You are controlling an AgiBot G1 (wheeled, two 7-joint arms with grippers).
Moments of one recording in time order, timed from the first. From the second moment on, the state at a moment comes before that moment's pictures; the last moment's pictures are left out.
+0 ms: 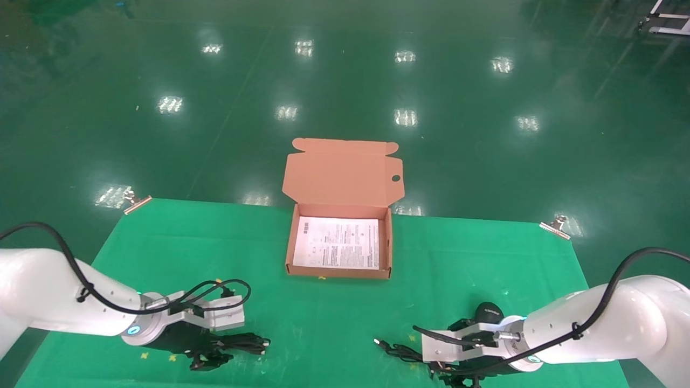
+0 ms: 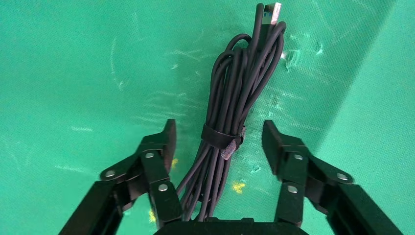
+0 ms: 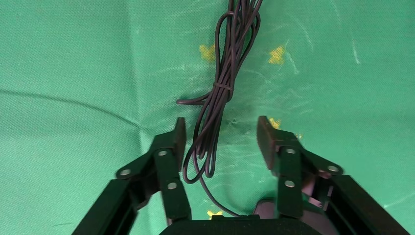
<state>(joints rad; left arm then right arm) -1.39 1.08 0.88 -0.77 2.01 1.13 -0.35 1.41 -1.02 -1.19 0.93 -1.85 -1.00 0.30</state>
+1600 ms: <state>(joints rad) -1.51 1.04 0.80 -1.16 2.20 0.93 -0.50 1.75 -1.04 -1.04 1.15 -2.06 -0.79 0.49</state>
